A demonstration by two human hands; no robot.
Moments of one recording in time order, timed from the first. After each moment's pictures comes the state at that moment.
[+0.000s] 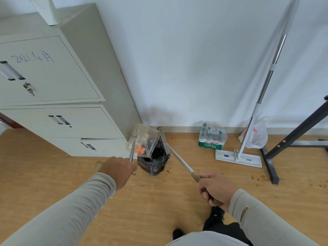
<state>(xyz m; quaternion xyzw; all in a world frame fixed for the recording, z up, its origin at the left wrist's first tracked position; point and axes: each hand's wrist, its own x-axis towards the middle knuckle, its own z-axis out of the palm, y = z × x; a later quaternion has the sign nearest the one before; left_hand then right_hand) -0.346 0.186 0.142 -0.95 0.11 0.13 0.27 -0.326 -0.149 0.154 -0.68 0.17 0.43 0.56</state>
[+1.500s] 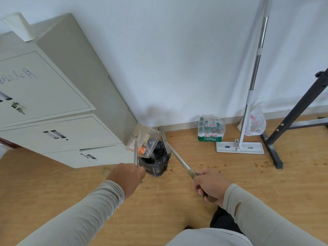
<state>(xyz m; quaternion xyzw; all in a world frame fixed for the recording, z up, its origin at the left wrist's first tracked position) -0.338 0.139 0.147 -0.92 0.17 0.18 0.28 -0.325 -0.148 0.140 -0.64 0.21 0.43 0.60</state>
